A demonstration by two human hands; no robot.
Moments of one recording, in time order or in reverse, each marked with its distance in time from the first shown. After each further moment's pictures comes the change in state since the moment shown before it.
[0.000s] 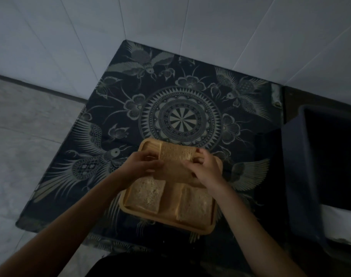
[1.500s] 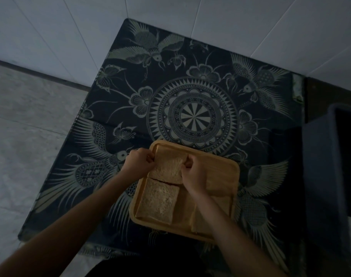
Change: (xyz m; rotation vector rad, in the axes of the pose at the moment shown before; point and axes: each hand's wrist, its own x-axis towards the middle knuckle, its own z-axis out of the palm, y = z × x) left_hand 0.074 -0.029 -0.056 0.808 0.259 0.095; right_hand 0.077 0.060 0.098 -0.357 0.235 0.003
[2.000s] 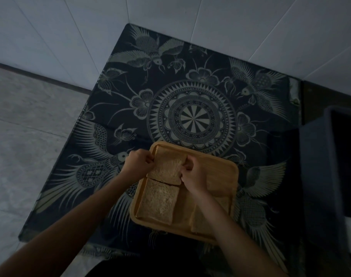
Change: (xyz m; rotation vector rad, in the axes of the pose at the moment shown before) left_hand -0.004 -0.002 0.000 -0.020 0.055 0.034; right_hand -0.002 0.002 -0.004 0.110 -0.071 0.065
